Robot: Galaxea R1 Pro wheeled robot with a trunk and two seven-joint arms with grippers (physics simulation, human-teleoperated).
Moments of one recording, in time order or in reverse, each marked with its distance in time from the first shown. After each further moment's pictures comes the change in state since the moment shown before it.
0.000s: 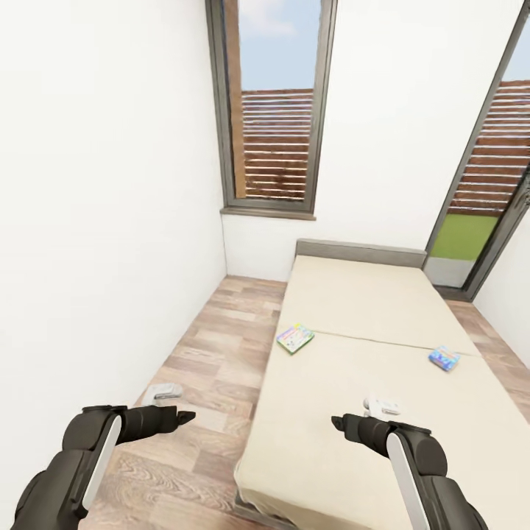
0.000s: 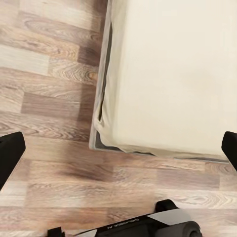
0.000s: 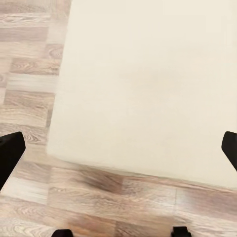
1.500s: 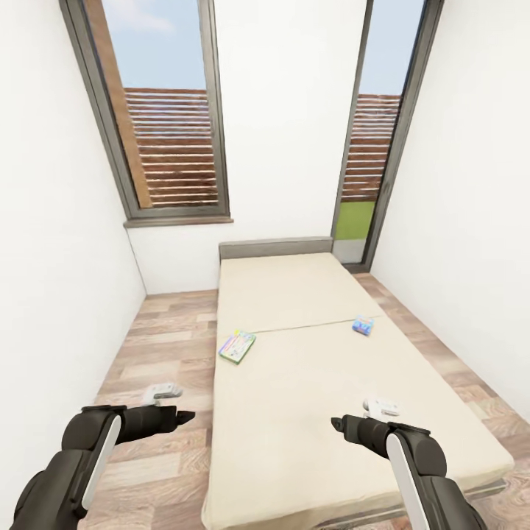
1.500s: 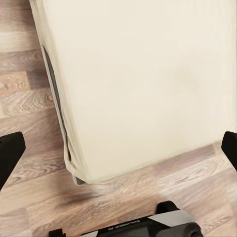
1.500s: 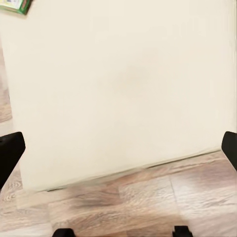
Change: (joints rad) left arm 0.000 0.003 0.000 -0.001 0.000 0.000 0.000; right arm 0.000 0.000 0.000 0.009 -0.002 0.000 0.003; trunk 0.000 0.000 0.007
